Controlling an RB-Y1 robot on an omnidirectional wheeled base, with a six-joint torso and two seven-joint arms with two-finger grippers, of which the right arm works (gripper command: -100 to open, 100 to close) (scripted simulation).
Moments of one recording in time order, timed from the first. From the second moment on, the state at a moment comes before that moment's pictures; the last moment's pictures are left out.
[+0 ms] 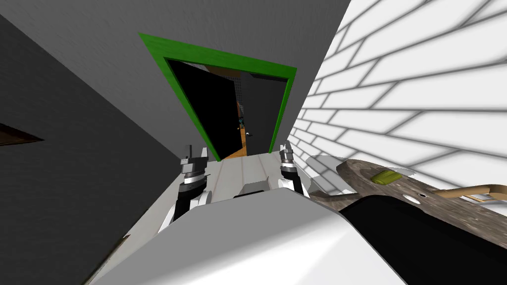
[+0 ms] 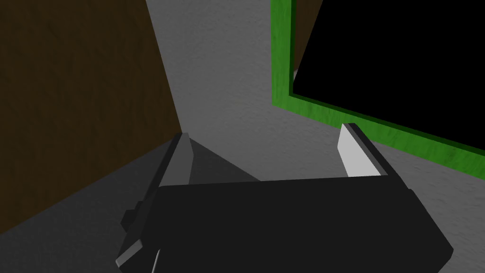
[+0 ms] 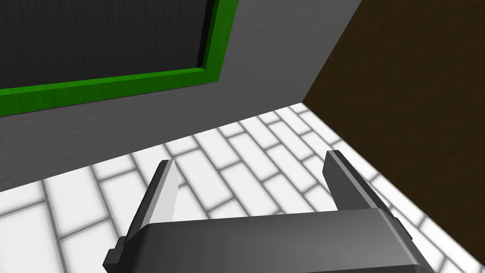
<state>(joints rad) 0.53 0.03 -0.01 -2.23 -0.04 -0.46 0.17</state>
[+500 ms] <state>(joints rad) 0.49 -0.01 0.02 -2.15 -0.04 -0.48 0.16</state>
